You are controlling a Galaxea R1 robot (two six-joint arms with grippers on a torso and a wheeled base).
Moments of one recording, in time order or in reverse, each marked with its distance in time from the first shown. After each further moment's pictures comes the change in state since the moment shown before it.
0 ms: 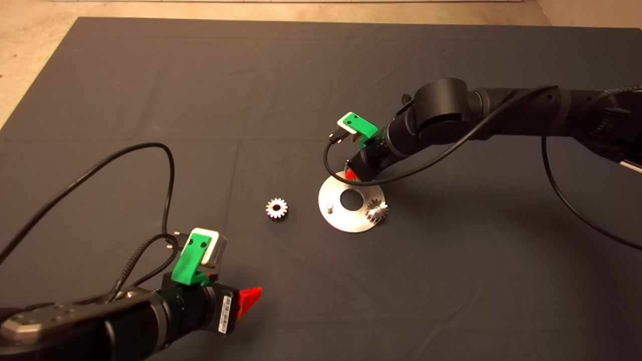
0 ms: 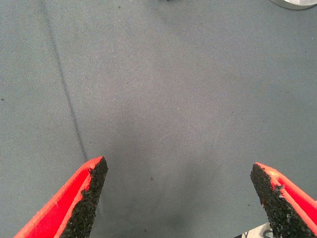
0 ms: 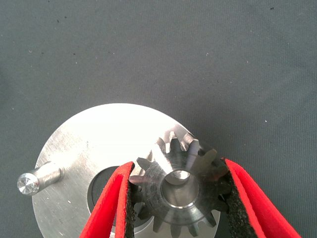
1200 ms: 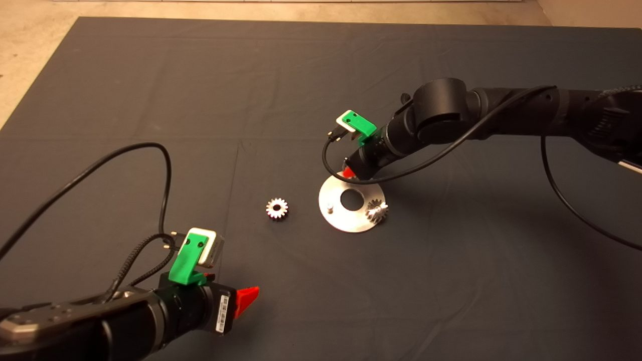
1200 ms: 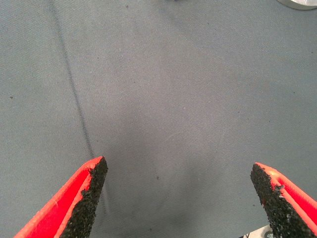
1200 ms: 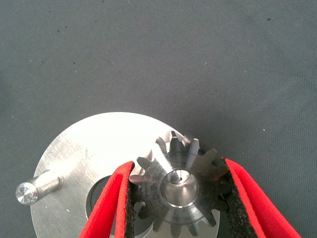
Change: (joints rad) left arm 0.000 -0.011 0.000 0.000 0.000 0.000; right arm -0.001 0.003 -0.004 0.000 0.004 -0.001
